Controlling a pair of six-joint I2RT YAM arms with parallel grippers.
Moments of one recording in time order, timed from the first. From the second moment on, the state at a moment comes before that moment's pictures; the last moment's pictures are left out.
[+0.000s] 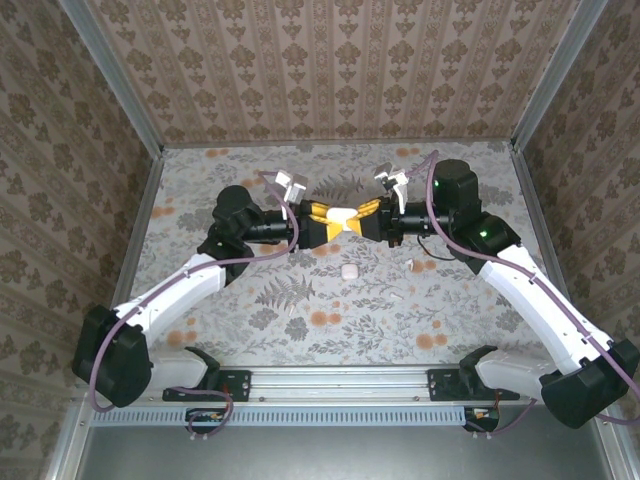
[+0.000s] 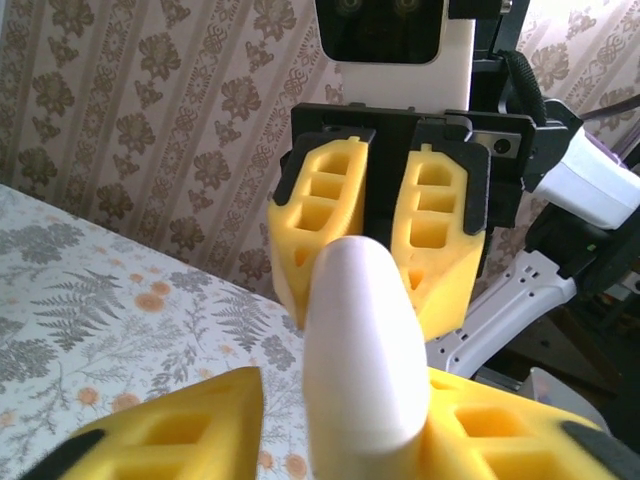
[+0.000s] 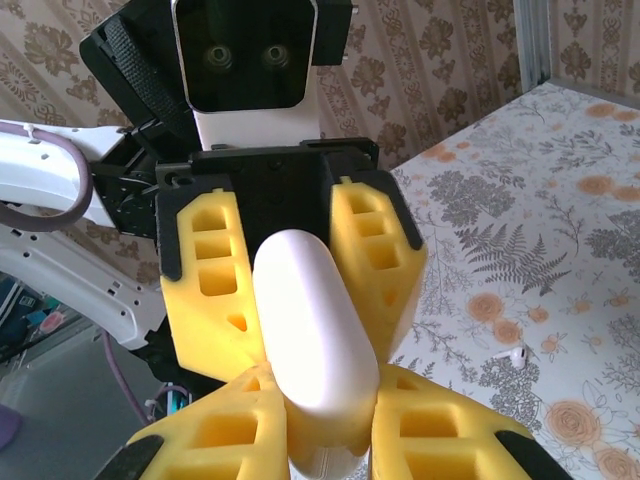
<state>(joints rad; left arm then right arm) -0.61 1.27 0.86 0.53 1.03 -0.56 0.44 1.15 1.17 -0.37 -0.82 0.11</state>
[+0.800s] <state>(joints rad) -0.62 1.10 0.82 0.30 0.85 -0.30 0.45 1.09 1.15 -0.35 -0.80 0.16</state>
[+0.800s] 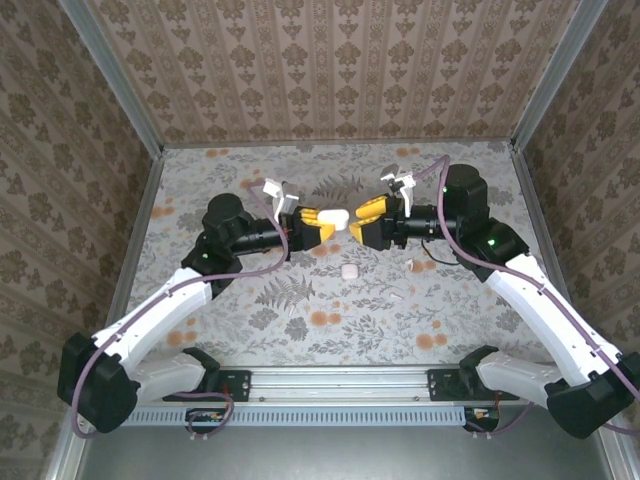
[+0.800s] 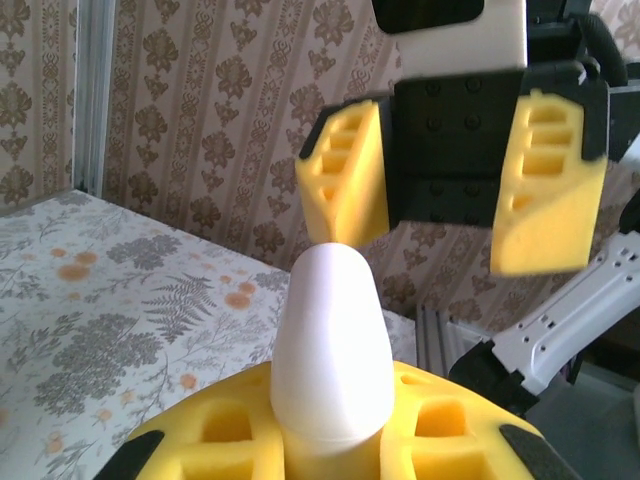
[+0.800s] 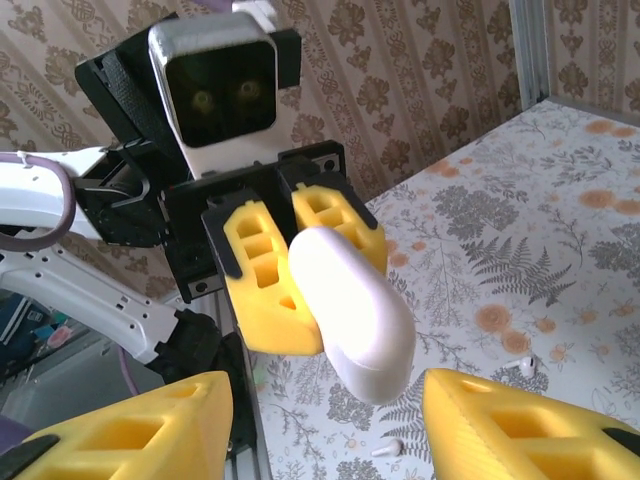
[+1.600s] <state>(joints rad) -0.61 0.94 0.72 0.06 0.87 -0.06 0.61 1.28 1.25 -0.47 -0.67 0.05</state>
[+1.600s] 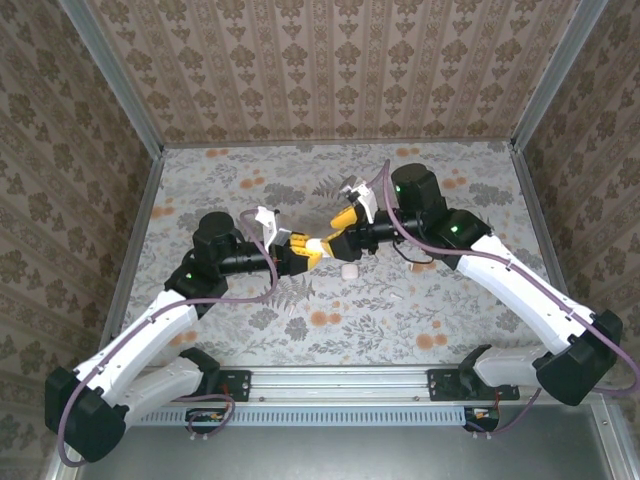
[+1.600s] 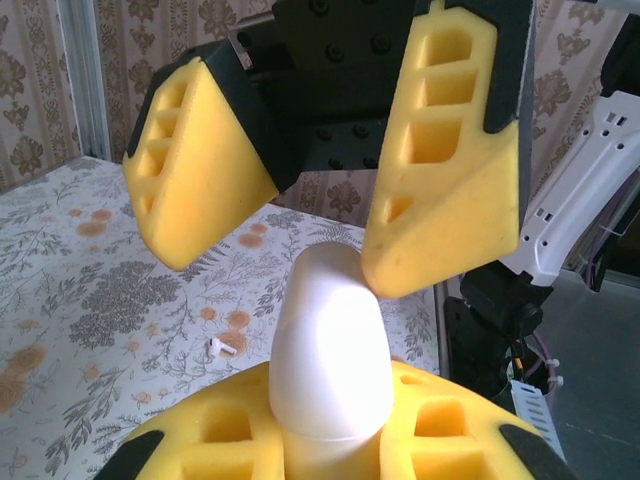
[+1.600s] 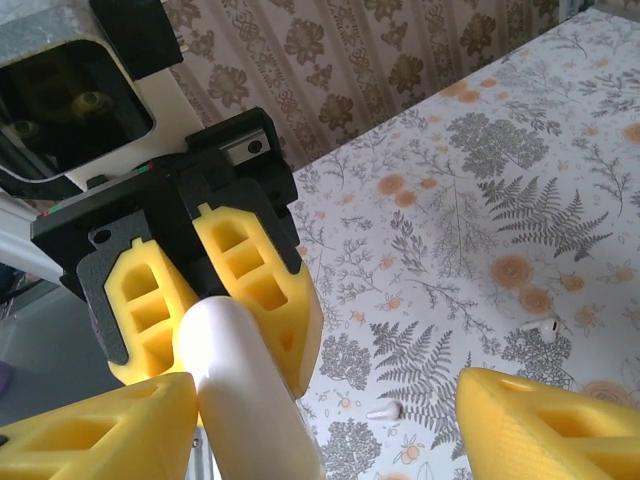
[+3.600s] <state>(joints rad) -0.53 0.96 0.65 0.19 0.87 -0.19 0.50 1.50 1.33 -0.36 -0.79 0.14</state>
